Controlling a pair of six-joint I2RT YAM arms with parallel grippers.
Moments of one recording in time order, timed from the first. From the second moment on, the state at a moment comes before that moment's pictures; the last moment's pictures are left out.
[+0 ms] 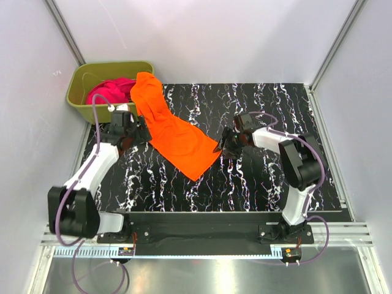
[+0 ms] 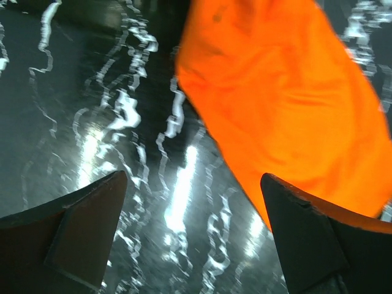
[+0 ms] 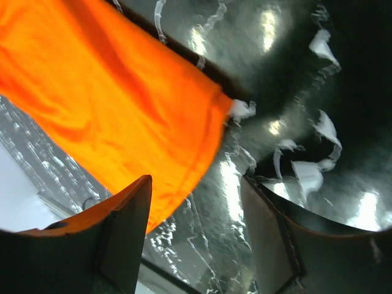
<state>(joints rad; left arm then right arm) -0.14 1.28 0.95 -0.44 -0.09 -0.43 0.39 1.86 1.11 -0.29 -0.35 0.78</state>
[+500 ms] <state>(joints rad) -0.09 1.63 0.99 -0.04 -0.04 -0.29 0.39 2.01 1.27 -0.27 -0.35 0.74</state>
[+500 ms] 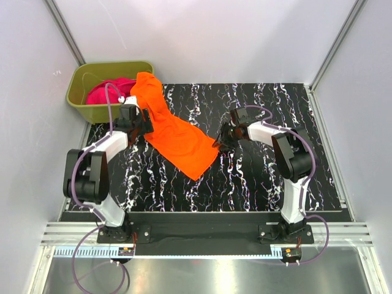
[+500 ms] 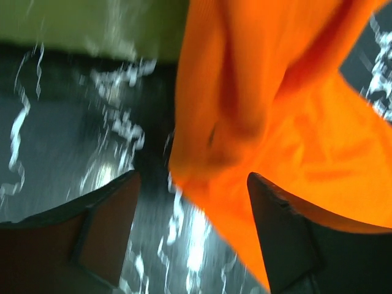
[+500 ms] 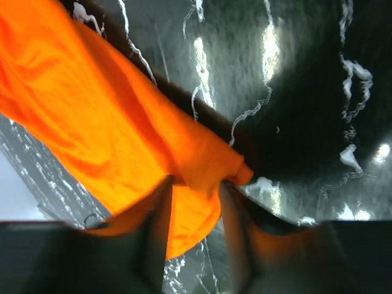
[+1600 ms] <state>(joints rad) -0.21 1.19 1.43 -0.51 -0.07 -0.40 0.39 1.31 2.08 -0.49 -0.30 0.71</state>
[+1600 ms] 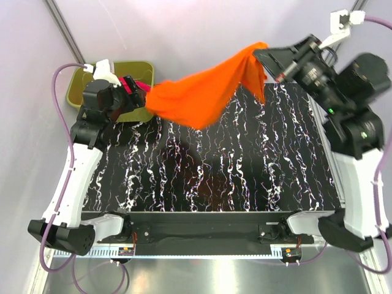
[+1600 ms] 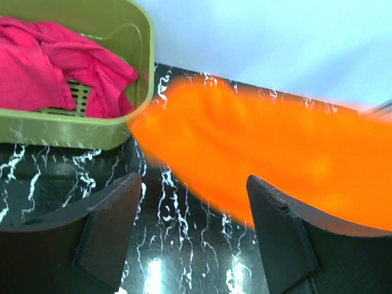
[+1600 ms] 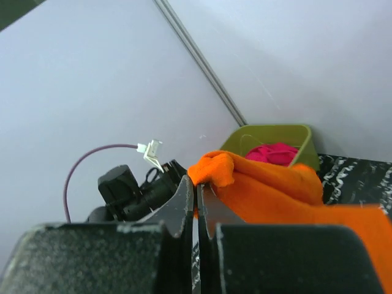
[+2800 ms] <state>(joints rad) -0.74 2.00 1.54 -0.61 0.21 -0.40 0.12 1.25 1.02 -1.01 -0.14 0.75</state>
